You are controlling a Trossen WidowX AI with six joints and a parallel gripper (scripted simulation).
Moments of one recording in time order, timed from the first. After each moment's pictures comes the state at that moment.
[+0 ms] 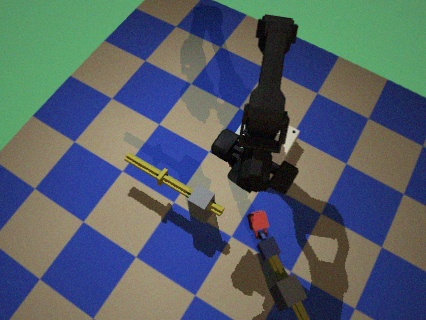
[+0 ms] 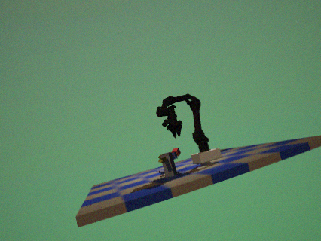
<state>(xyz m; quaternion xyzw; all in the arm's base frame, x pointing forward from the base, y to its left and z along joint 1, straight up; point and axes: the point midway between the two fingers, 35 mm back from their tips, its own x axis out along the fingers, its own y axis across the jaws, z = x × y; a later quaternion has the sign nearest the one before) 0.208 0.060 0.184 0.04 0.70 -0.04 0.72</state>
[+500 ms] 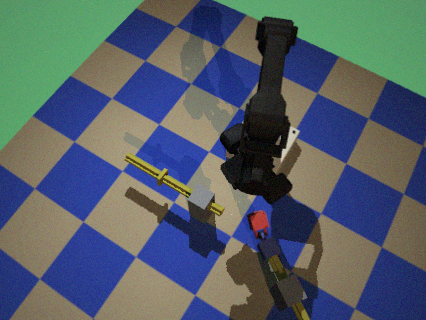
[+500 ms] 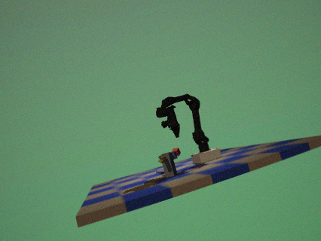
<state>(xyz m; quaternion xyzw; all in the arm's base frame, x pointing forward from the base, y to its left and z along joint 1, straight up) 0.208 0.062 0.181 0.17 0.69 -0.18 0.68</state>
